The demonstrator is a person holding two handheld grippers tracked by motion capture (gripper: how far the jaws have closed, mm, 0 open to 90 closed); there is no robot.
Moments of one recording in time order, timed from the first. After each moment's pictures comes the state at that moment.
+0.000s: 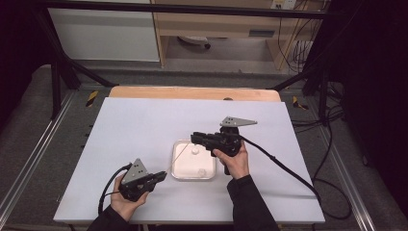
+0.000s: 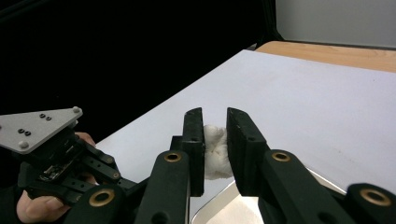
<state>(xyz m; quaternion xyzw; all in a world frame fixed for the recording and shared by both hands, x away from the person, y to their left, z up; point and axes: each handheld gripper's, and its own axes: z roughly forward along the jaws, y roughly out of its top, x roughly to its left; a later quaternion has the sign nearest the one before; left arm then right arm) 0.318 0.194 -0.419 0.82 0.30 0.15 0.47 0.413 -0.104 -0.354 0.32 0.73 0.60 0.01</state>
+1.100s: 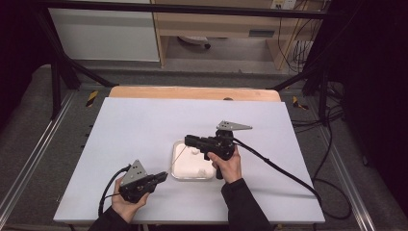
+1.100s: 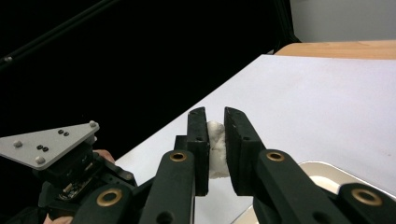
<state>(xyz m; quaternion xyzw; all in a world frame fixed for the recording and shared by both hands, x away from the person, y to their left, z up) 0.314 0.193 -0.422 0.80 0.31 0.15 0.49 0.408 -0.089 -0.368 0.33 0.70 0.64 -0.03</state>
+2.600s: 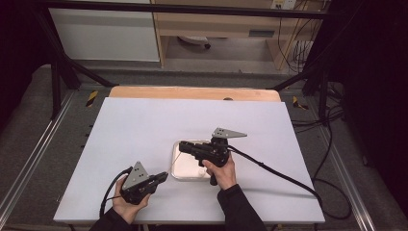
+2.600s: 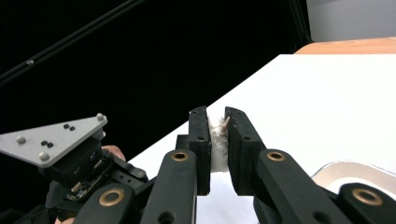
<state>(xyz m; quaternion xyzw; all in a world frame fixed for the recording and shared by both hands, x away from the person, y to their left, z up) 0.310 0.190 -0.422 0.80 0.30 0.18 0.49 0.397 -0.076 -0.385 0.31 0.68 0.66 -0.05</state>
